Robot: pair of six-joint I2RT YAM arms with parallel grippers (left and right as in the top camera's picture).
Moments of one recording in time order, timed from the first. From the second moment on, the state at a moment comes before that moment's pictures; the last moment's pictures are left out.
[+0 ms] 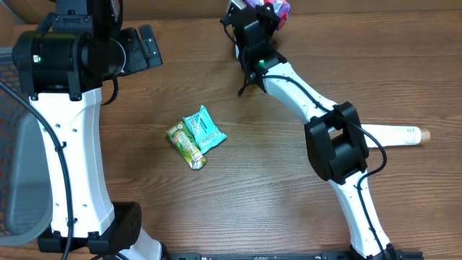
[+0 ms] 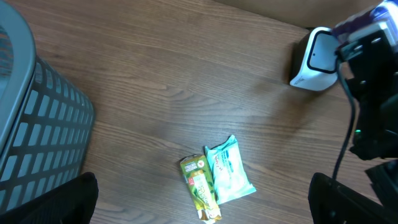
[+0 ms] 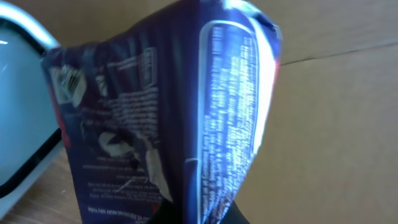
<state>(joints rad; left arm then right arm) -0.05 1.77 2.43 -1.61 -0.10 -0.34 0.51 2.48 2.08 0.04 0.80 -1.01</state>
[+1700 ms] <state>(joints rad) -0.05 1.77 2.43 -1.61 -0.10 -0.34 0.62 2.49 2.08 0.22 1.18 -1.07</state>
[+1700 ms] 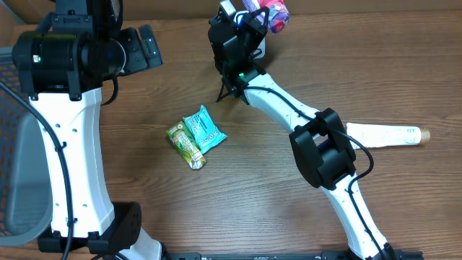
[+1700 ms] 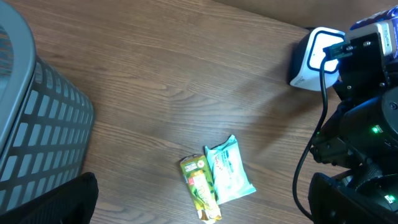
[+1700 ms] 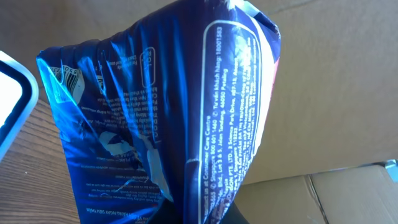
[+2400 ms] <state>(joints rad) -0.05 1.77 2.43 -1.61 -0.10 -0.34 0.62 2.04 2.08 -1.00 0.50 -0.19</state>
